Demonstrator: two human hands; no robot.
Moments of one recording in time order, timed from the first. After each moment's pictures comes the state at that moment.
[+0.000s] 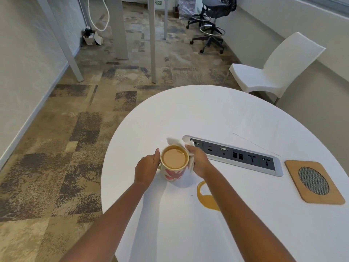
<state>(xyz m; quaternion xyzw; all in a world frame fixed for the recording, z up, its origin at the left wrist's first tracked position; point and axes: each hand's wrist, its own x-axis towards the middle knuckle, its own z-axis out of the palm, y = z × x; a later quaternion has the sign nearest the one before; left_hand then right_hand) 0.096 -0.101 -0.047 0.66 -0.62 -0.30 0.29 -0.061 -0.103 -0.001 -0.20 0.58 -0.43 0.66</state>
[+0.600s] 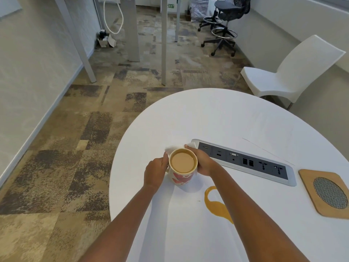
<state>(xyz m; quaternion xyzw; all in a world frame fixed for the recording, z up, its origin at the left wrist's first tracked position) 0.092 -0.100 -0.048 0.67 -0.59 -0.32 0.31 -0.067 -0.134 -0.028 -0.31 0.54 -0.29 0.72</state>
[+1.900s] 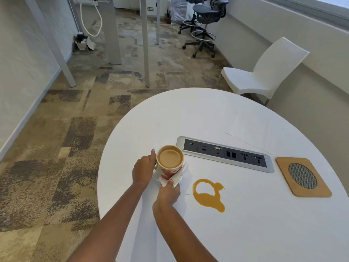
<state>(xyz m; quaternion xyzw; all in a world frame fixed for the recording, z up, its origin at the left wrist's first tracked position) 0.091 -0.096 -0.042 0.66 -0.60 -0.32 0.32 0.046 -0.037 -0.043 0.04 0.71 -0.55 0.44</state>
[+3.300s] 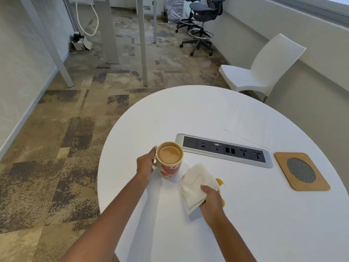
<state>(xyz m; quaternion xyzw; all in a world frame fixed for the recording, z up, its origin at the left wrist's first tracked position) 0.082 -0.099 -0.028 0.63 -0.26 -0.61 0.41 -0.069 0.018 -0.032 0.03 0.55 -0.61 0.57</state>
